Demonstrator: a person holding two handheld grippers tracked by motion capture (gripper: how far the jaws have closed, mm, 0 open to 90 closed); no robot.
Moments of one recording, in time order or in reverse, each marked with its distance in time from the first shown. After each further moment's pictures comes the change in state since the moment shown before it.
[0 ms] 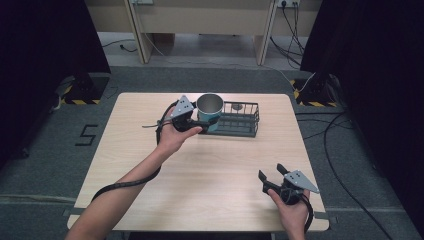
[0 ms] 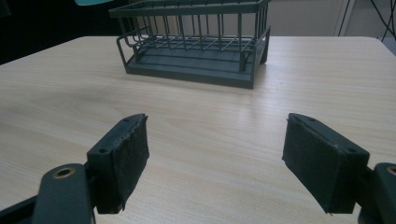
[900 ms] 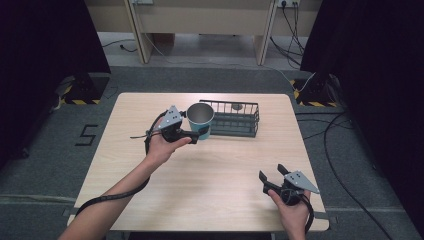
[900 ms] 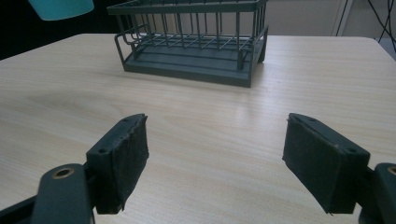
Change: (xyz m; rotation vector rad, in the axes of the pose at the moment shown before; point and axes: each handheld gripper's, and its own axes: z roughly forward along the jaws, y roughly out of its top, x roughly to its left) left arm -0.006 -0.017 -0.036 0.004 -0.006 -0.007; right arm 0.000 0.000 -0.002 0.005 -0.007 -0.008
